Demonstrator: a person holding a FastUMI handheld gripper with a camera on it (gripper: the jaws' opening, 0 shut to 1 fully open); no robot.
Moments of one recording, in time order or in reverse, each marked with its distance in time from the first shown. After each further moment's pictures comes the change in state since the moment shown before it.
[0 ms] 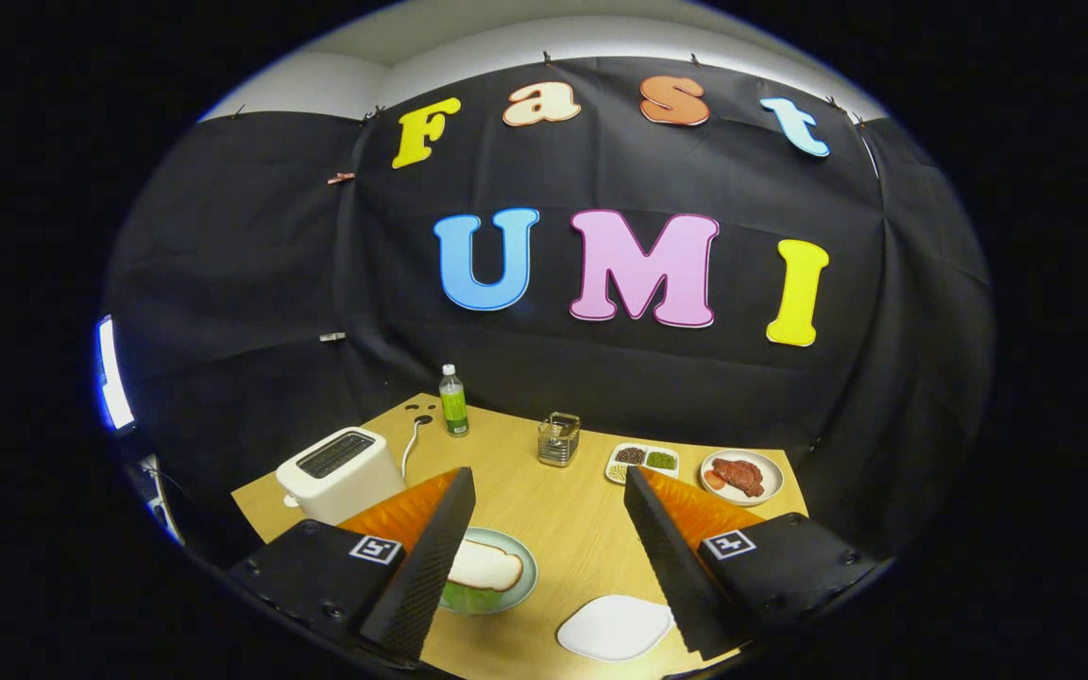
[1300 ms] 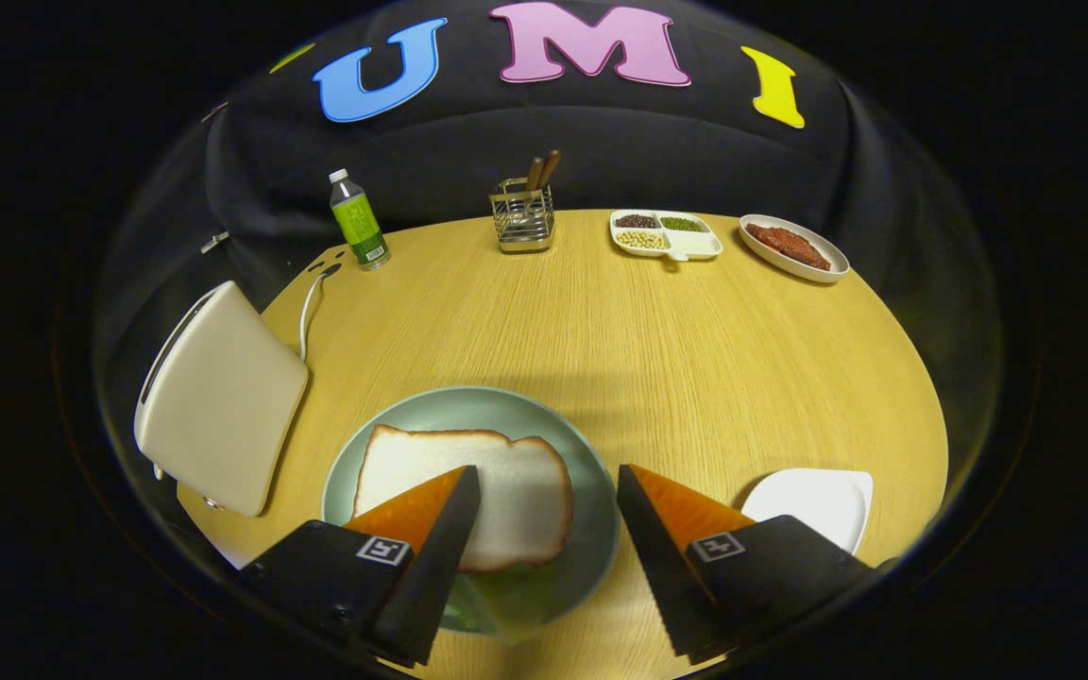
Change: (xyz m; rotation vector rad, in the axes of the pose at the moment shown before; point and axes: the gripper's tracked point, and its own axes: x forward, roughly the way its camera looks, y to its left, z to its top) arm 0.162 0.045 -0.280 0.220 0.518 -0.215
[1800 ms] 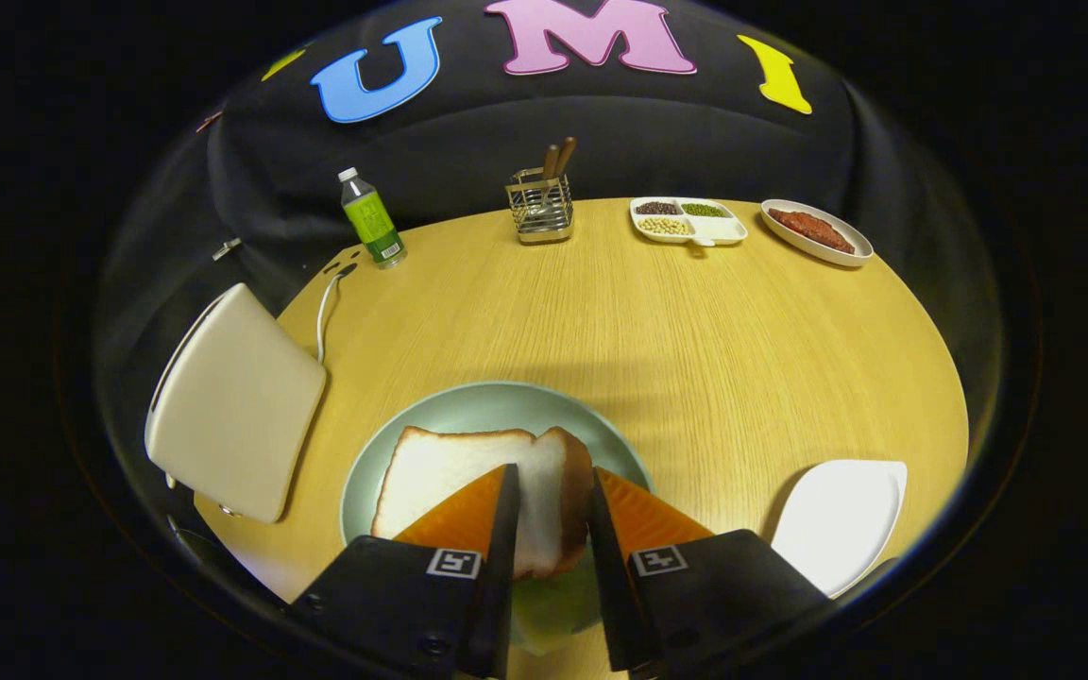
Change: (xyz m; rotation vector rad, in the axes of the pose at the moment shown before) arm 0.021 0.015 -0.009 0.047 0.036 0.043
